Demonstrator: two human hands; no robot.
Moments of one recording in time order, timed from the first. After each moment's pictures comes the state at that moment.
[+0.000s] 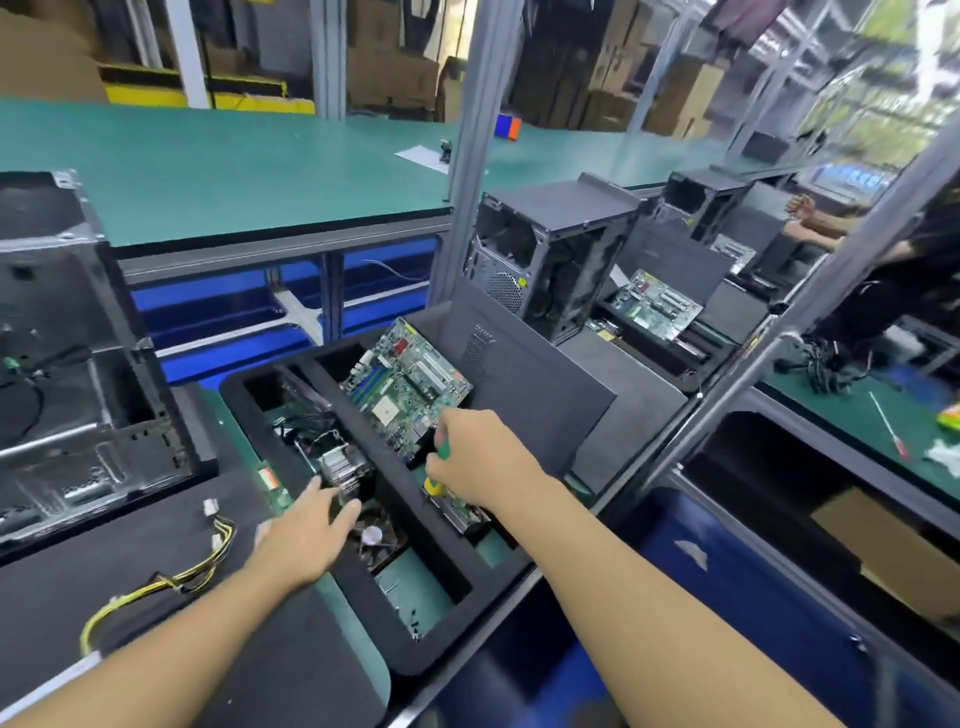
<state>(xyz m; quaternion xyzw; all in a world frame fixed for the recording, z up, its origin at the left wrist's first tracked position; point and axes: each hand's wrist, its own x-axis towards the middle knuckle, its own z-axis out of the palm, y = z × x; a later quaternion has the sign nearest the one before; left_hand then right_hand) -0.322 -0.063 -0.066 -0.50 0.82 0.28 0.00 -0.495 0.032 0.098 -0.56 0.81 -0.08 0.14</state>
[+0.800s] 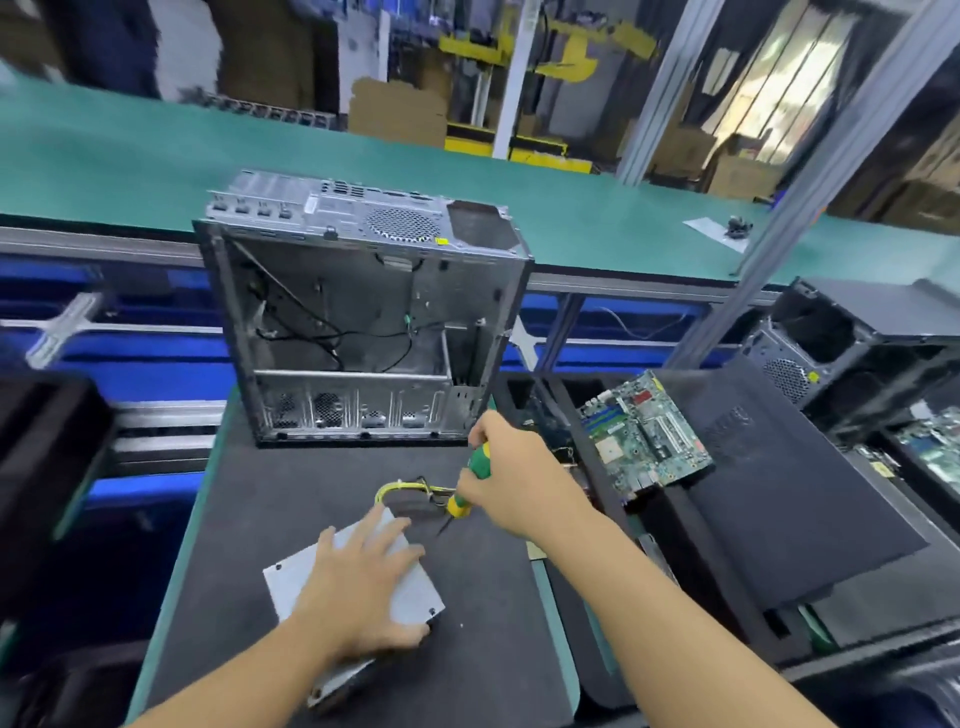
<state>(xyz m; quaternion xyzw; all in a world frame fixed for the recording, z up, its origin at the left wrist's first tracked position) -0.090 0.014 -0.094 -0.55 0.83 0.09 0.08 -0.269 -0.007 0.097 -0.72 0.64 -0.13 0.22</state>
